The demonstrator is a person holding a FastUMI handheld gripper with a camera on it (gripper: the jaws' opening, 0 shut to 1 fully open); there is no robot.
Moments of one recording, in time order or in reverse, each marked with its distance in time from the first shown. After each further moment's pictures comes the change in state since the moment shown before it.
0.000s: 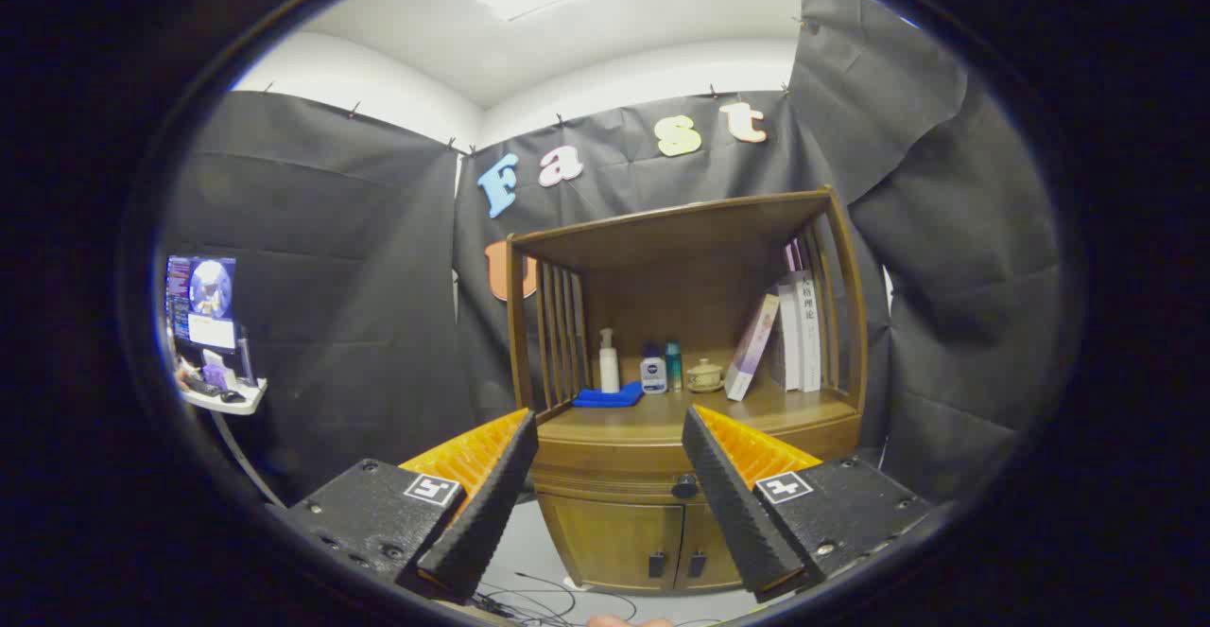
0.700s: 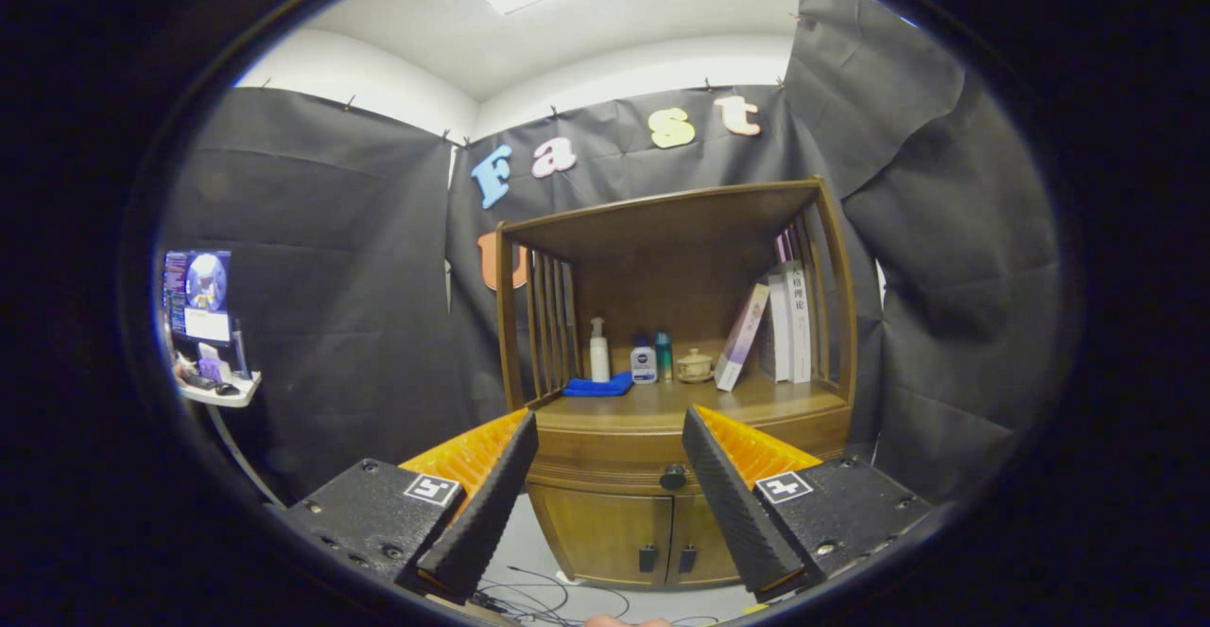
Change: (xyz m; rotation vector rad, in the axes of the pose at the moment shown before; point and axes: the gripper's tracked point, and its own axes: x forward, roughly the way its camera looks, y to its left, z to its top) arm -0.003 -0.013 -0.010 0.003 0.035 -0.024
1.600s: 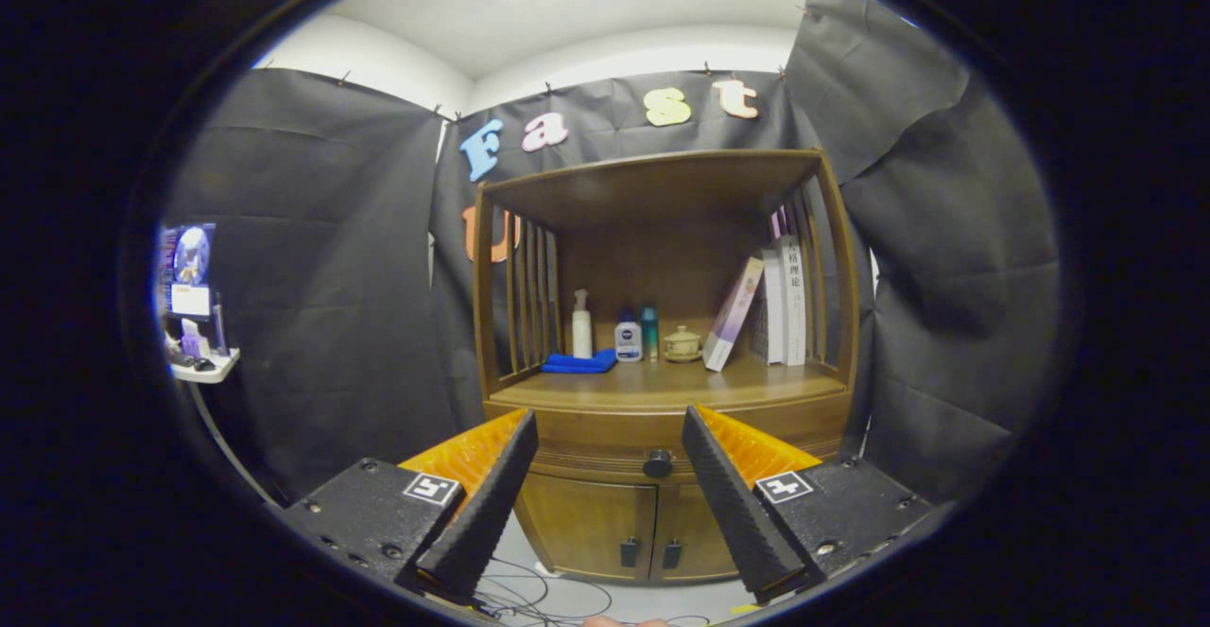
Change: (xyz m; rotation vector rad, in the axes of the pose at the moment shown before) arm 0.049 -0.021 -0.050 -0.039 0.054 -0.054
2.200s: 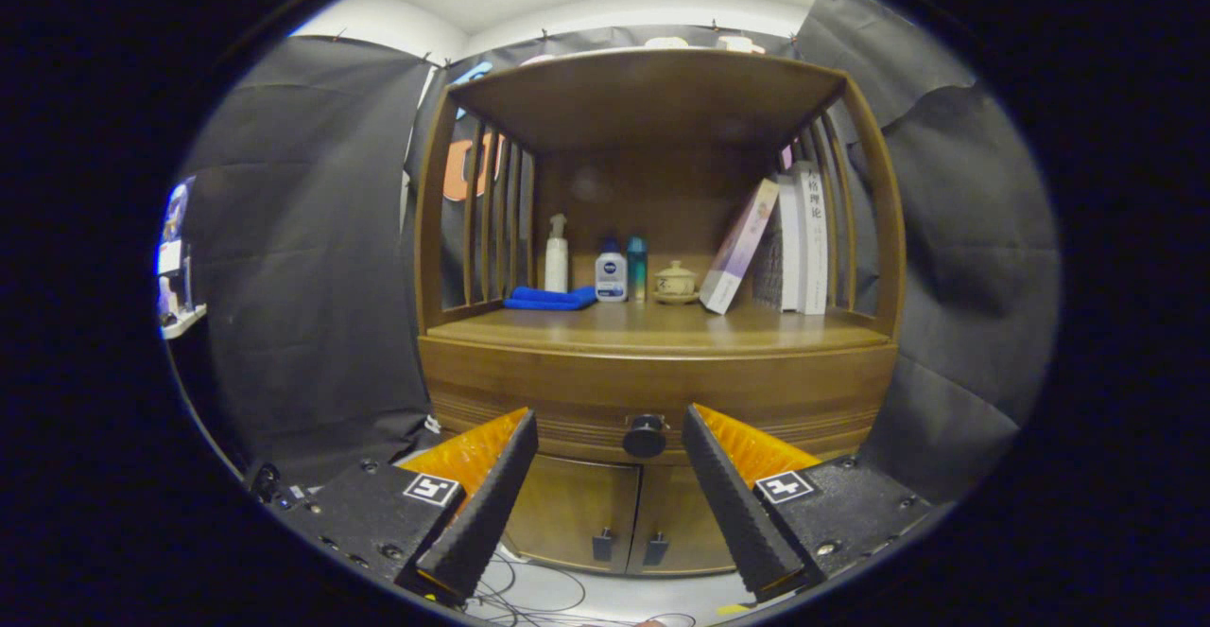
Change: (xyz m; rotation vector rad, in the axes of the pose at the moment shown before) arm 0.109 -0.028 -0.092 -0.059 0.151 -0.060
